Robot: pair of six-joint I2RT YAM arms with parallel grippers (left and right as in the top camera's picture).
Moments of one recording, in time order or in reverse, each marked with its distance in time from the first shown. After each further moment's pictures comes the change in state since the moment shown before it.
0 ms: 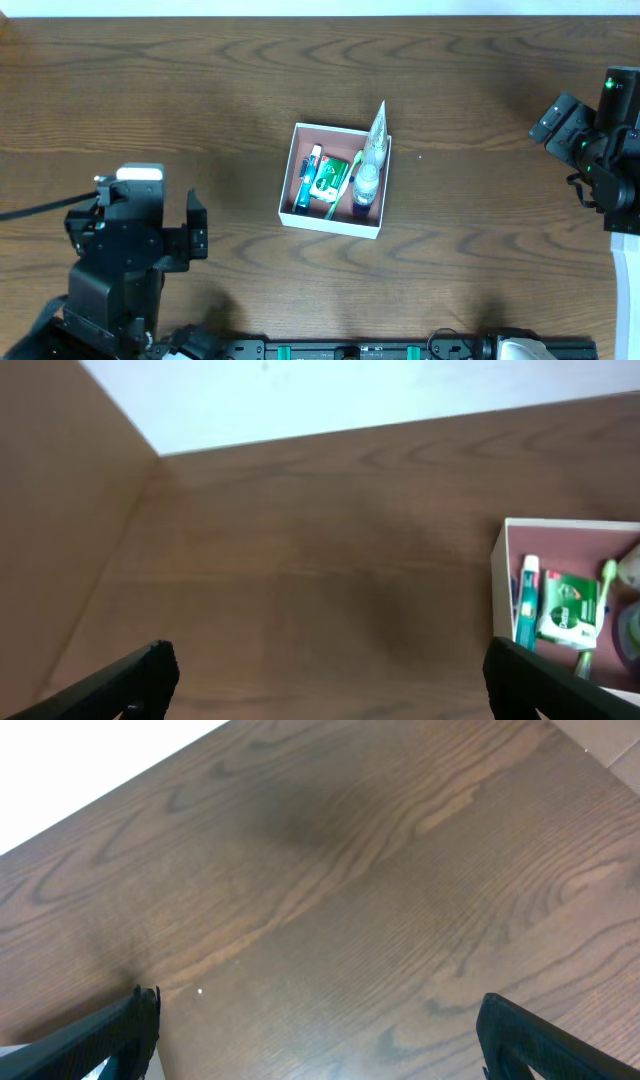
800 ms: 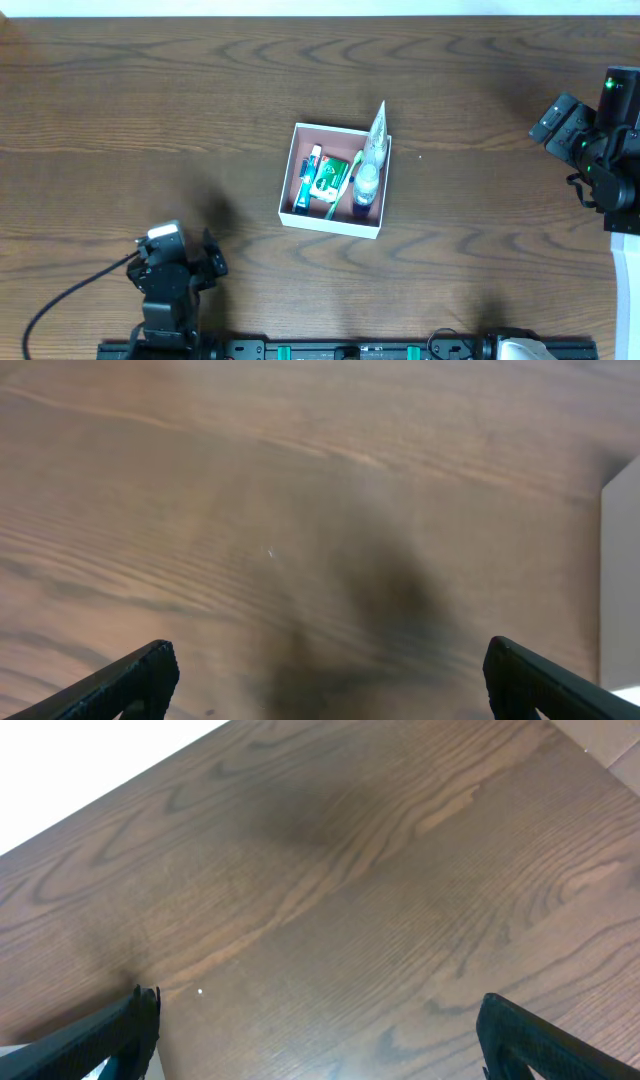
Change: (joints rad) left arm 0.363 -0.619 -1.037 0.472 0.245 -0.046; right arm 0.000 0.000 0.000 0.000 0.000 0.000
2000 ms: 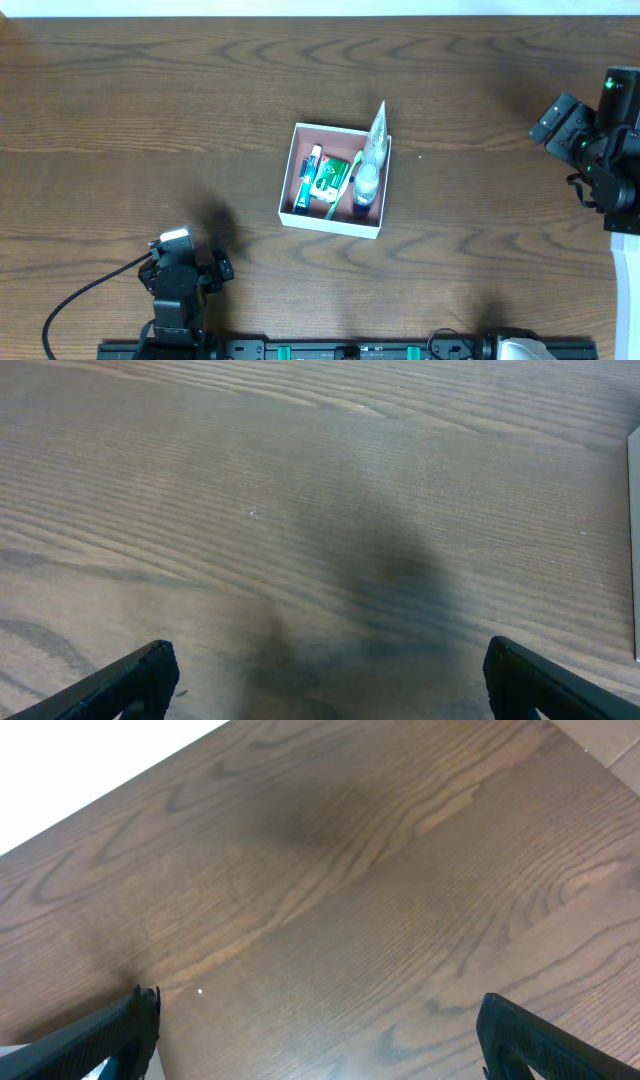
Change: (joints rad) left arm 0.000 -0.043 -0.102 0.018 0.023 0.000; right arm 0.000 0.000 0.000 0.000 0.000 0.000
